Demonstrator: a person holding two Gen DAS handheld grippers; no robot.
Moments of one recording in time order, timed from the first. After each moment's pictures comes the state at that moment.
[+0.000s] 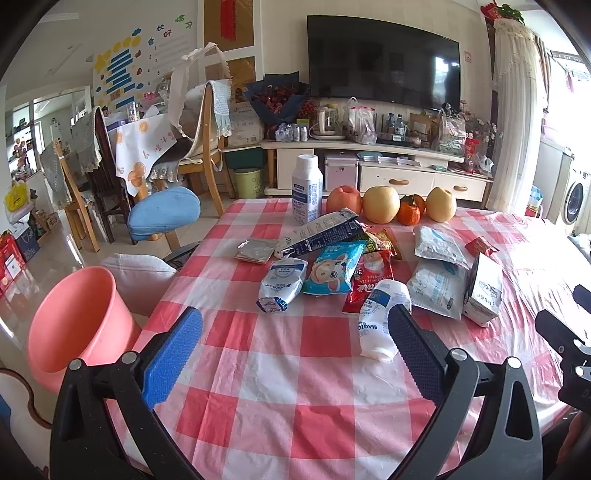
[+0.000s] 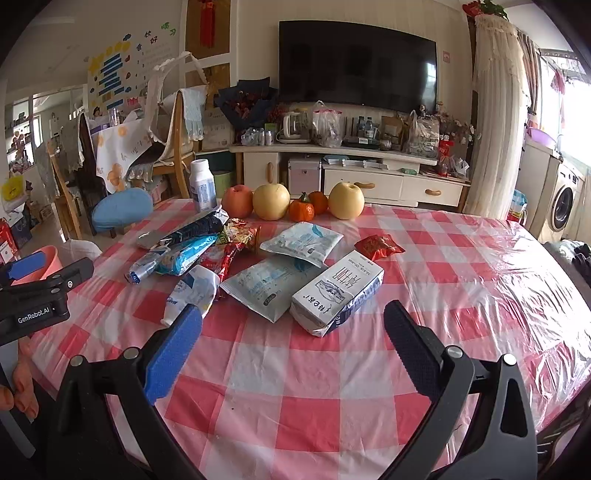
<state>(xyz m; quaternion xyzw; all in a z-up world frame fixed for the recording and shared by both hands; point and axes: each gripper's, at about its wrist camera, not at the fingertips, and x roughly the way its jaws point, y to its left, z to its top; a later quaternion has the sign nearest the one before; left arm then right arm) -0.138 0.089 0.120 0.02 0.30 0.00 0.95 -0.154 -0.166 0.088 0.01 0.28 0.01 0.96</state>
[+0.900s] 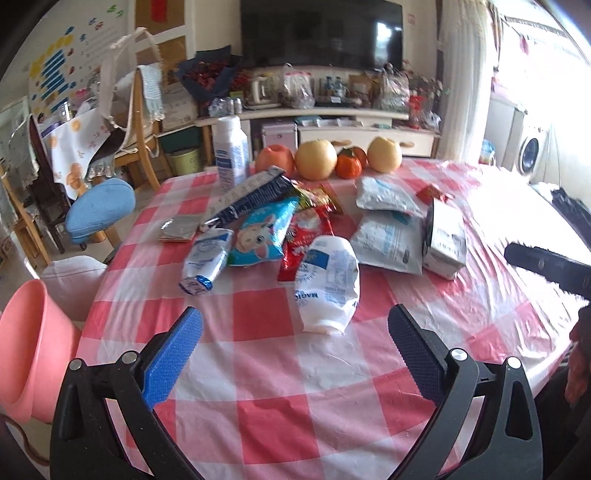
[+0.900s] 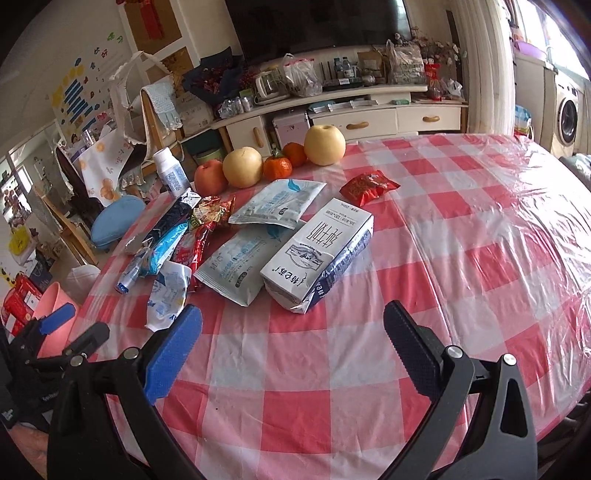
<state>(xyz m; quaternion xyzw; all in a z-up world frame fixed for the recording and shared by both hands) -0.114 0.044 0.075 0.07 0.36 -0.12 0.92 -0.116 -0.233 0.056 0.15 0.37 0.02 0.92</state>
